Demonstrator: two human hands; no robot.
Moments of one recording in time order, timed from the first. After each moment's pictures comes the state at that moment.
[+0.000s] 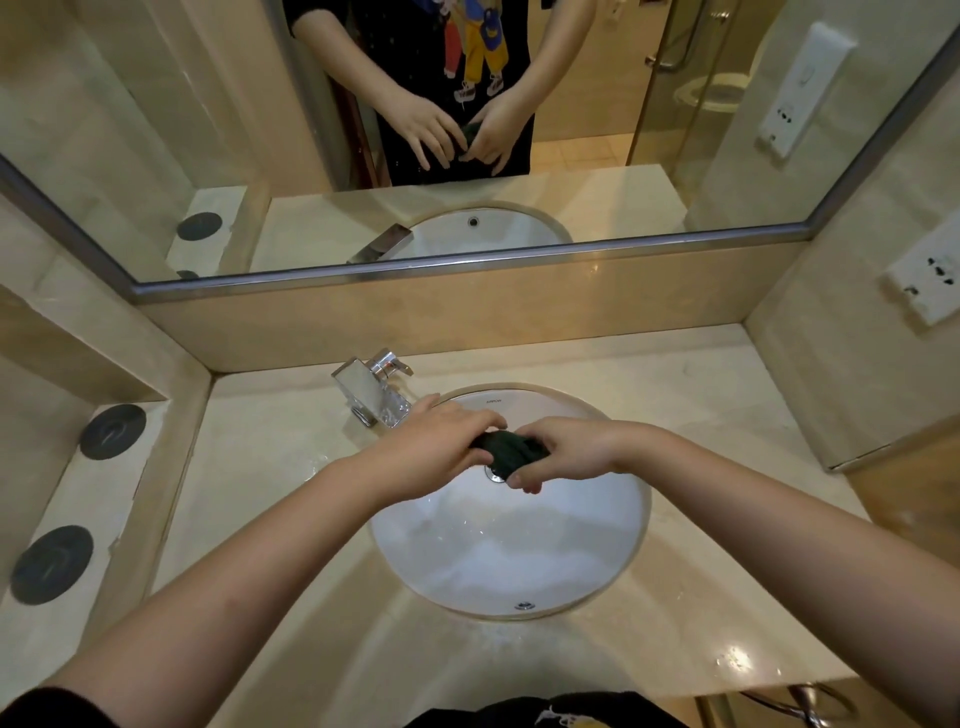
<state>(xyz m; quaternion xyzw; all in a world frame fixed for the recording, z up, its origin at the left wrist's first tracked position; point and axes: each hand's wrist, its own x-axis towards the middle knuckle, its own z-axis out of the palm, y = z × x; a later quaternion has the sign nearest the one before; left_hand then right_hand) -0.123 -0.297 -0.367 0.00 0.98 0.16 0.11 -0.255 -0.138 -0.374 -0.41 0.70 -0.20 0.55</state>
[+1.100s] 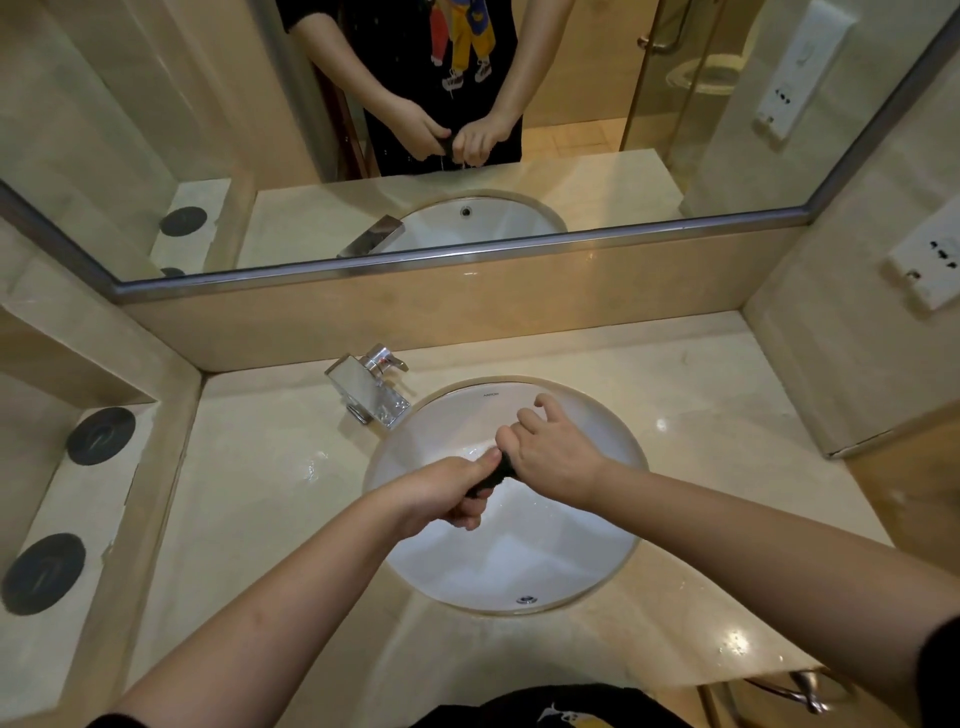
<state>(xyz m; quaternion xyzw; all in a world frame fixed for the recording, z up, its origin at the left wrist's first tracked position) -0.113 -0.271 -0.402 -0.26 0.67 0.64 0.29 -0.236 -0.145 -0.445 -0.64 0.75 0.15 -0.10</state>
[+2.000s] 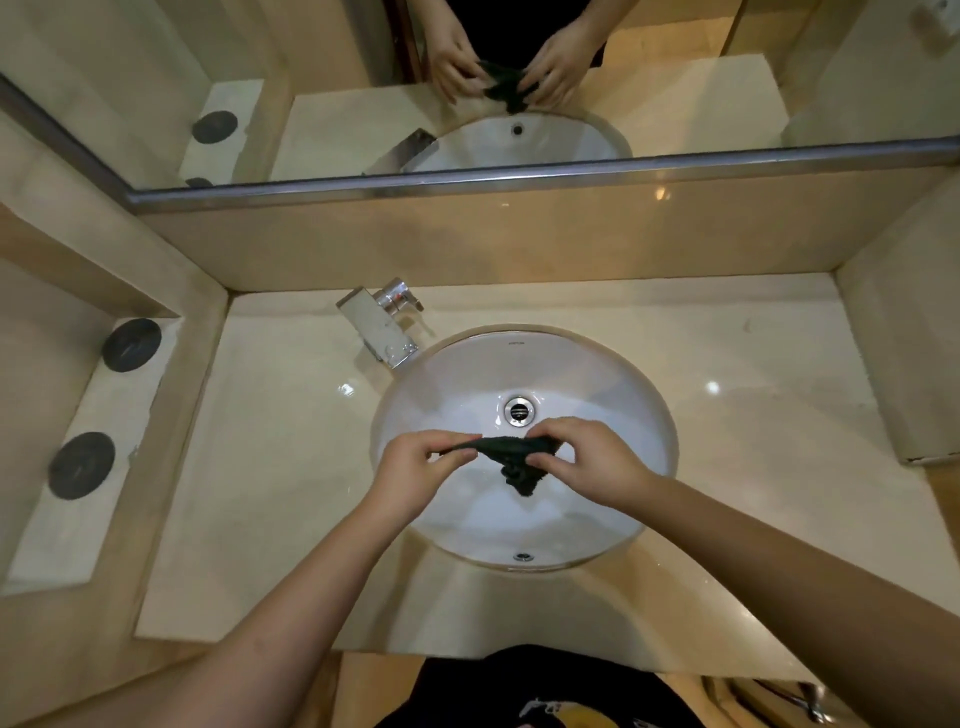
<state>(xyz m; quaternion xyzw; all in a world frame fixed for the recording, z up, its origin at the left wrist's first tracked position) -0.078 -0.262 -0.468 -0.35 0.79 0.51 -0.02 -0.250 -0.098 -0.496 -0.47 0.77 -0.31 0.31</state>
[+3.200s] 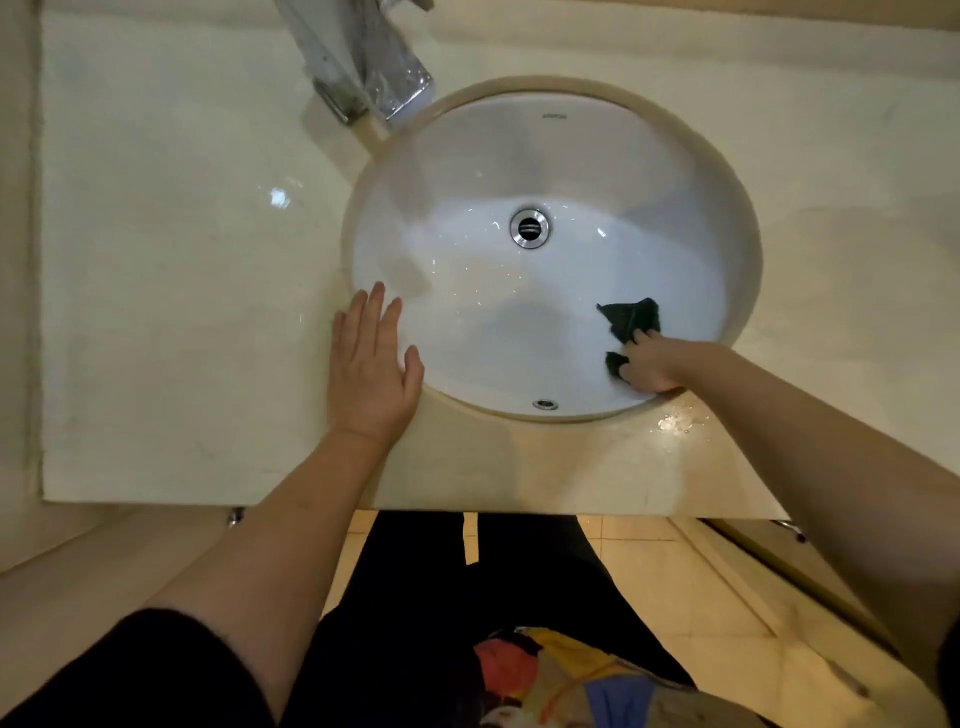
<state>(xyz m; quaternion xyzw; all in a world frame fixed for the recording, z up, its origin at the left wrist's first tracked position) 0.022 -0.267 -0.625 -0.35 0.92 0.17 -0.01 -0.246 -0.065 -0.642 -0.33 0.74 0.27 0.52</state>
